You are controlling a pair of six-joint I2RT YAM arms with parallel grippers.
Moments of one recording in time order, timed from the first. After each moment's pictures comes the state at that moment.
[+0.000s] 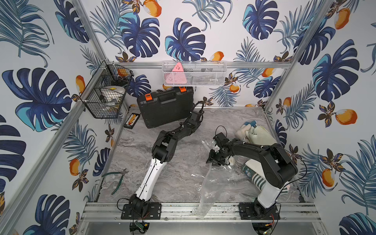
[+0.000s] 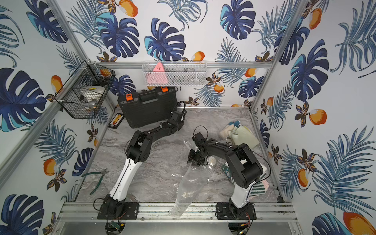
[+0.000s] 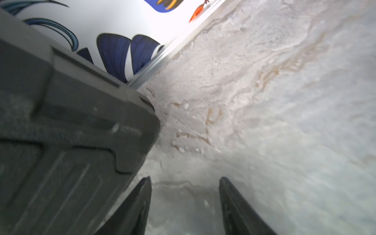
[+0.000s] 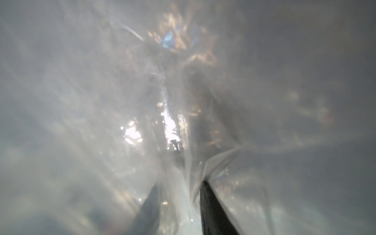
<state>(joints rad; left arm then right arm) -0.44 2.58 2.04 -0.12 -0.40 0.33 0.55 1.79 1.01 -0.55 -0.41 0.86</state>
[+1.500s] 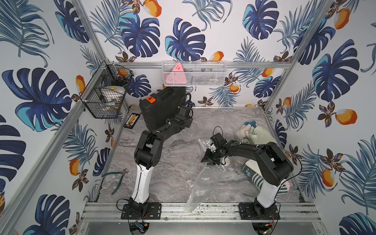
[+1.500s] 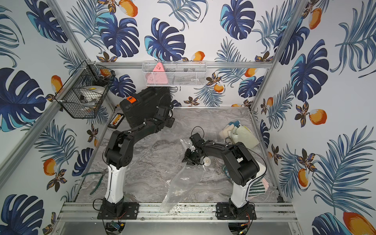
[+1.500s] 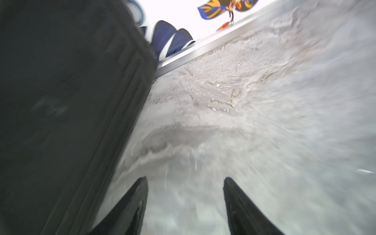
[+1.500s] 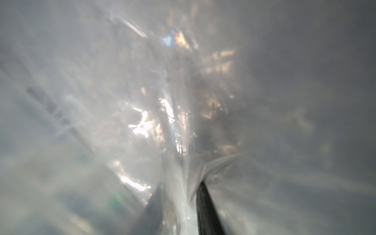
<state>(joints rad) -0.37 2.12 1.65 -0.24 -0.24 0.05 0.59 1.83 1.00 -0.36 -0.51 0.93</state>
